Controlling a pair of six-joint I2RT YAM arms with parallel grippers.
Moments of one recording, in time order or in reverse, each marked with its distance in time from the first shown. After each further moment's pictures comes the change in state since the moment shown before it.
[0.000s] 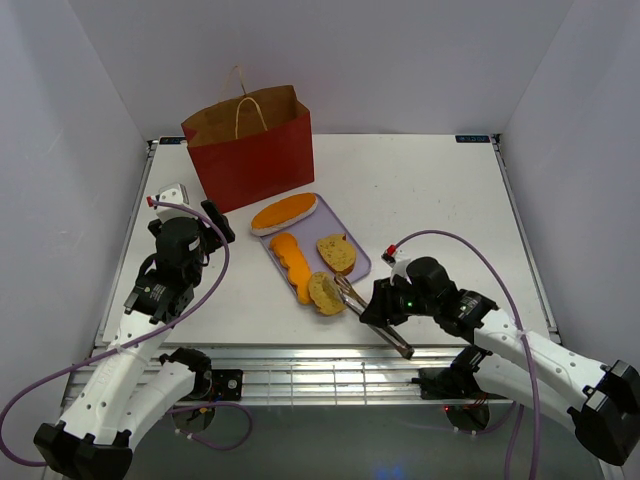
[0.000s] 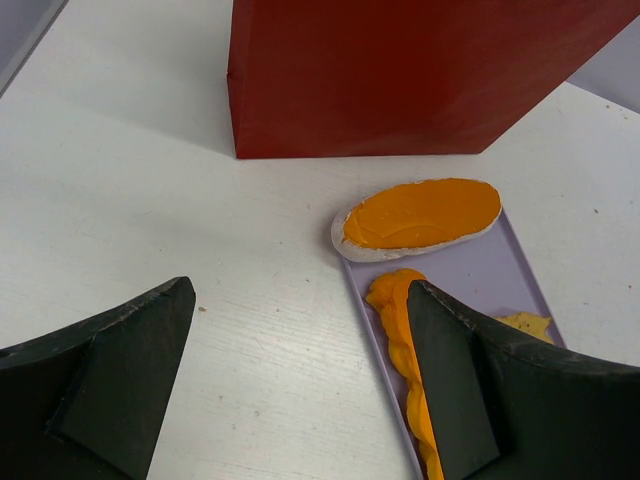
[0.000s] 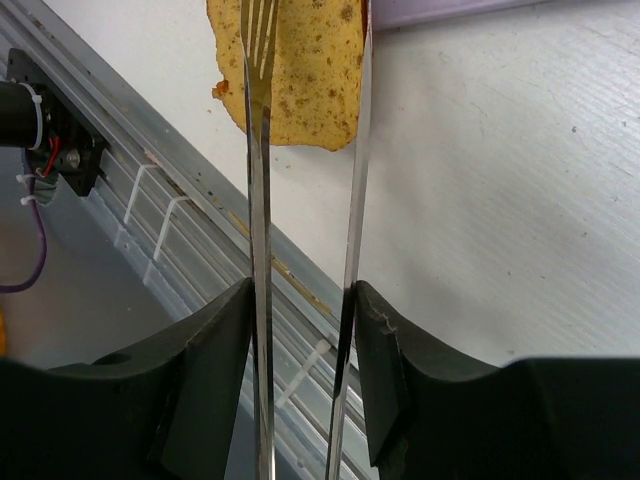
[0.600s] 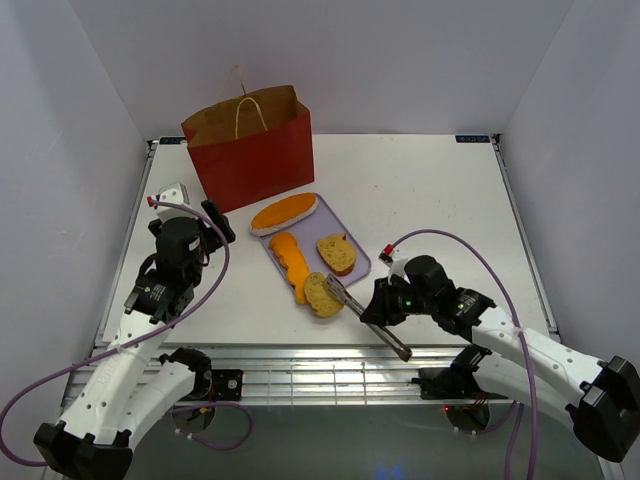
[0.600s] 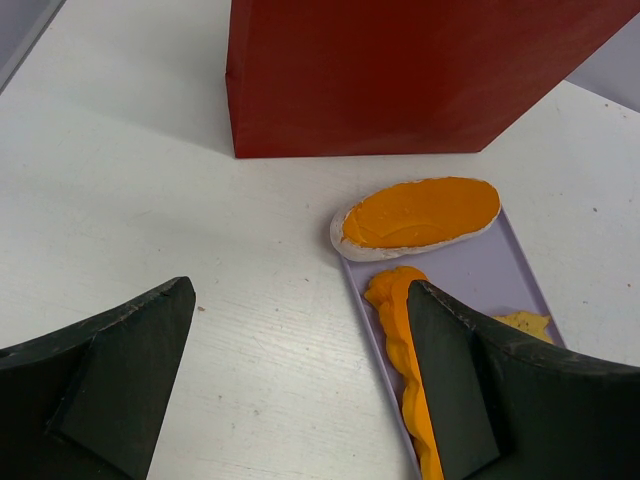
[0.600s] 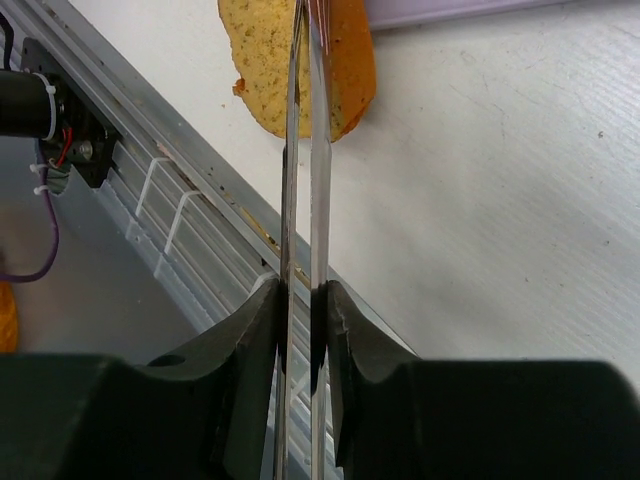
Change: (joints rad) left arm 0.000 0.001 0.000 0.000 0.003 0.000; right arm 0.000 0.030 0.006 0.021 -0.041 0.002
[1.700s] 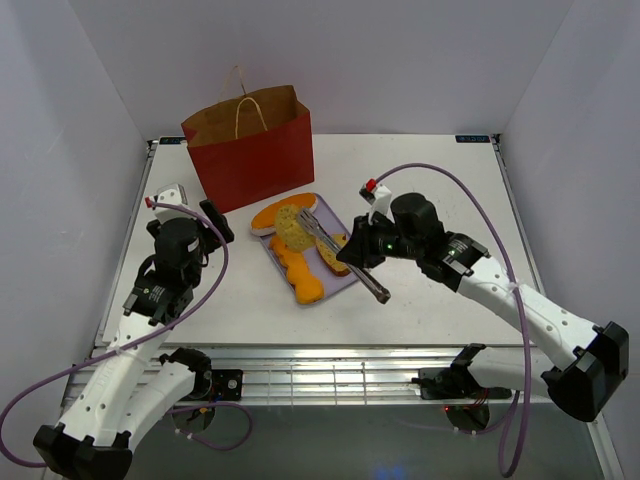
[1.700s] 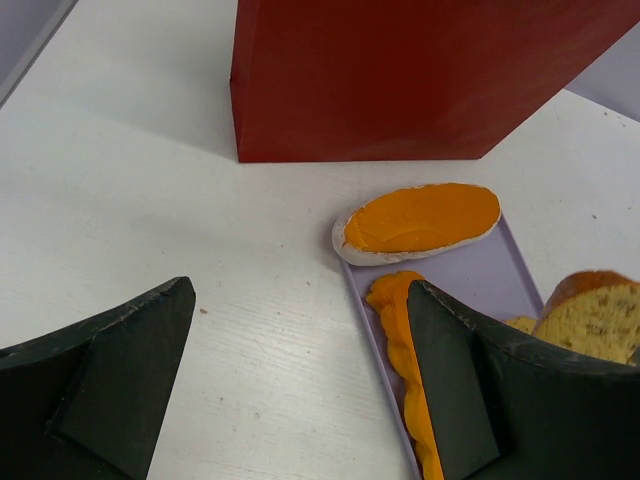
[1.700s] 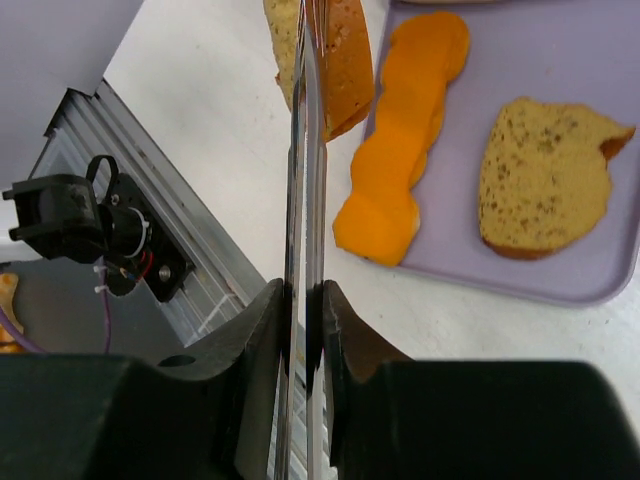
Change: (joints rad) left arm 0.000 -0.009 0.000 0.000 -0.011 -0.001; right arm -0.008 0.266 0.546 -0.100 0.060 -0.116
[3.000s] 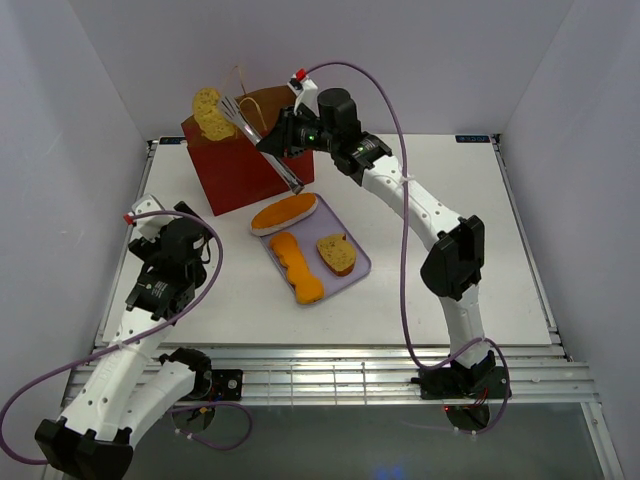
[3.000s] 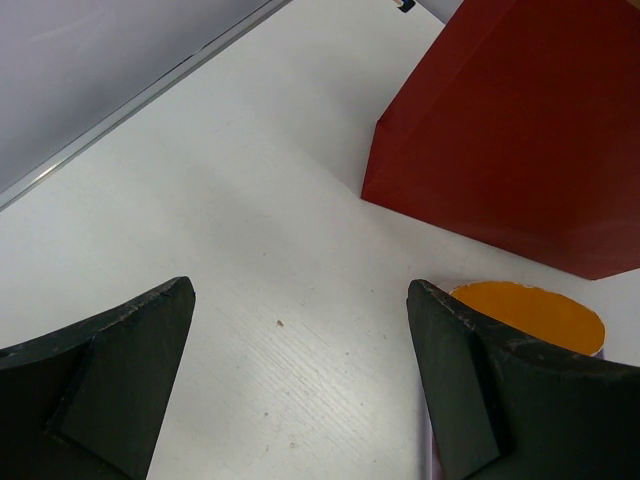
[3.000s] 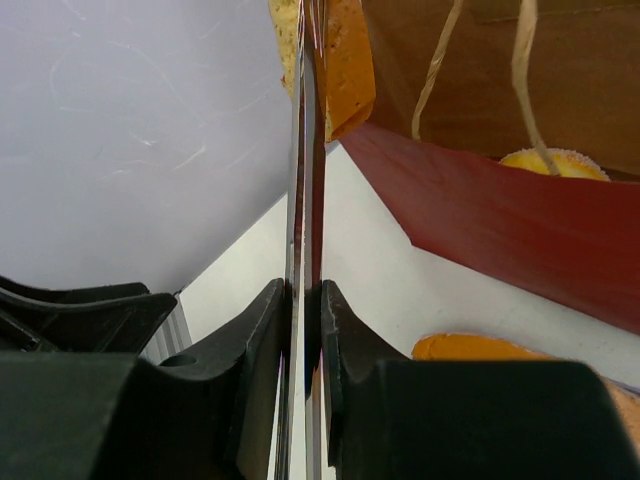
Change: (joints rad) left arm 0.001 0.026 0.005 -0.113 -0.372 -0.219; right arm -0.062 0.984 1.189 0.149 -0.169 0.068
